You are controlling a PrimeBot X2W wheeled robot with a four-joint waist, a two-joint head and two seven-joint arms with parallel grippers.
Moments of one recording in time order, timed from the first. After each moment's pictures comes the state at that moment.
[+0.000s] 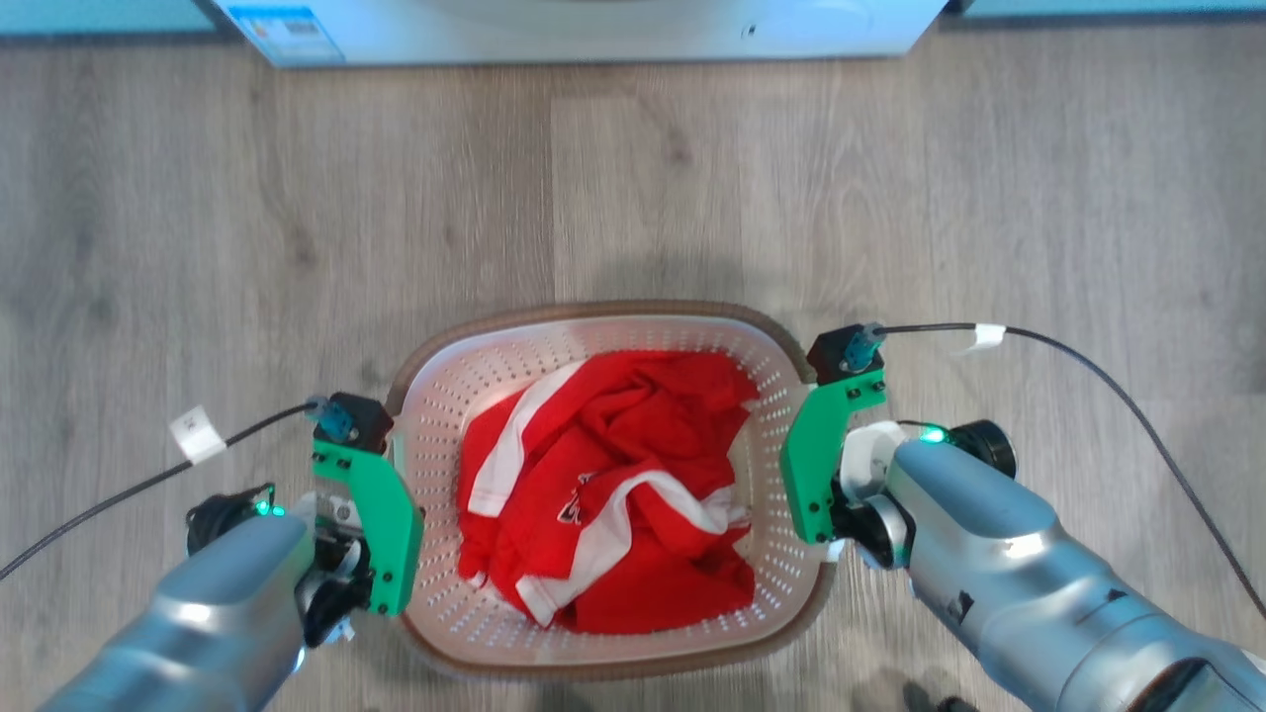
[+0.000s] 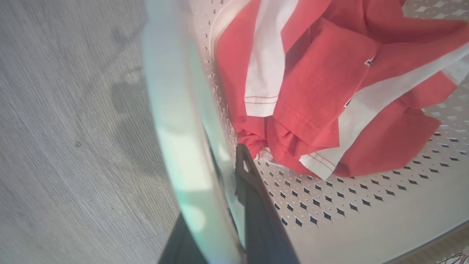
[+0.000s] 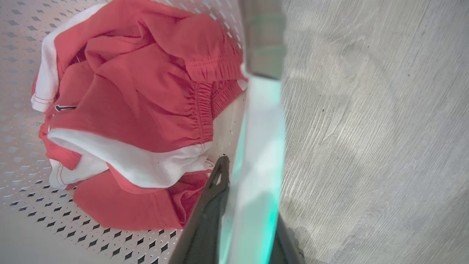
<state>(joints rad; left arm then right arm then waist) -0.70 0.33 -1.28 0.91 -1.12 -0.12 0.17 -0.75 -0.07 0.92 1.00 0.82 0.12 0.29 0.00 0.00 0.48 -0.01</state>
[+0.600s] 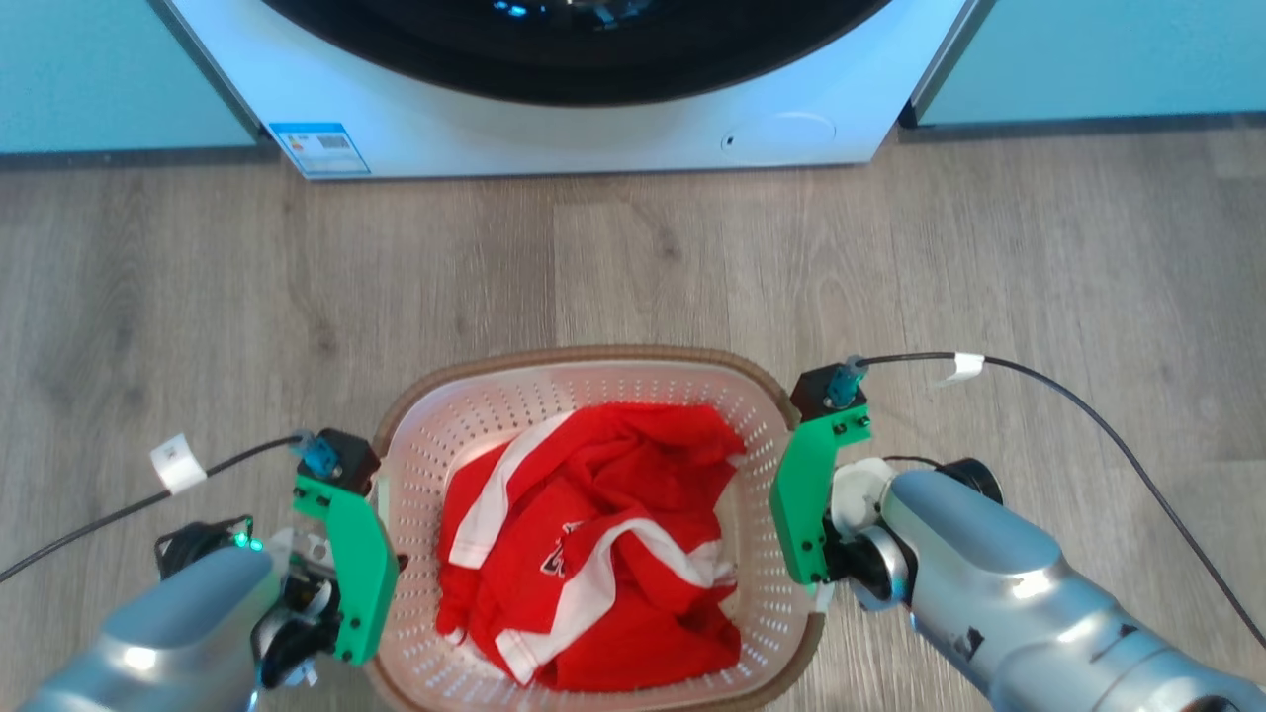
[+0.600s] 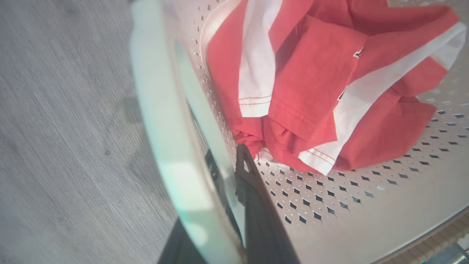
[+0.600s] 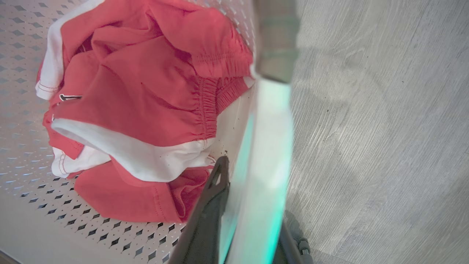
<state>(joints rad) -0.63 0.49 -1.29 0.66 -1.09 -0.12 0.26 -0.68 -0.11 0.95 0.84 0.86 0.11 0.43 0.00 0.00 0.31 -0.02</state>
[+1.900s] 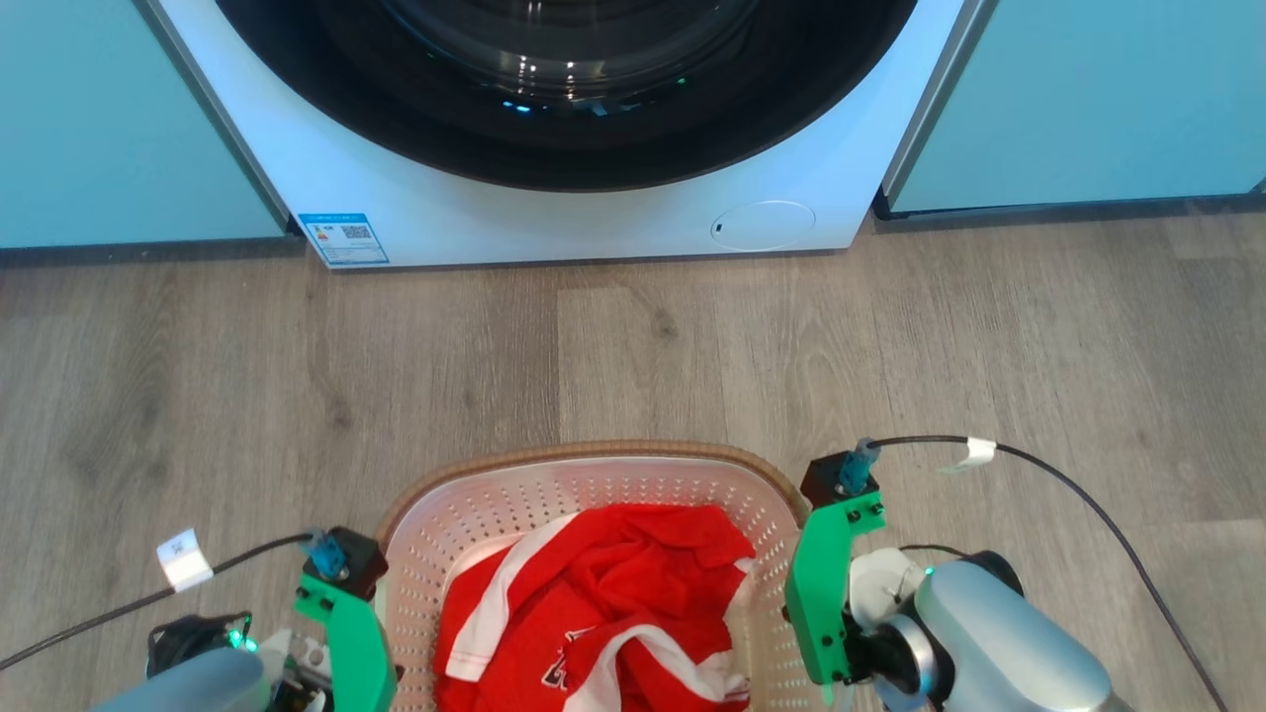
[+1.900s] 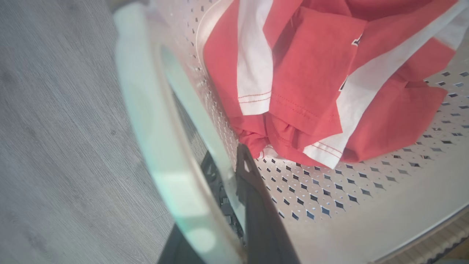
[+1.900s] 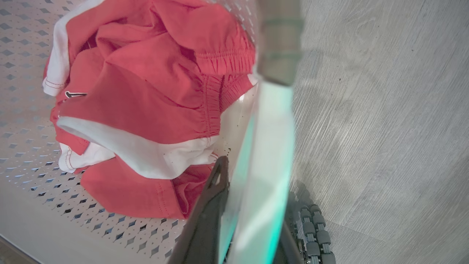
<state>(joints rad) -0.47 0.69 -1.29 0.25 -1.05 0.04 0.38 -0.34 -0.15 0.64 0.42 0.60 0.11 0.75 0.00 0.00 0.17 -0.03</state>
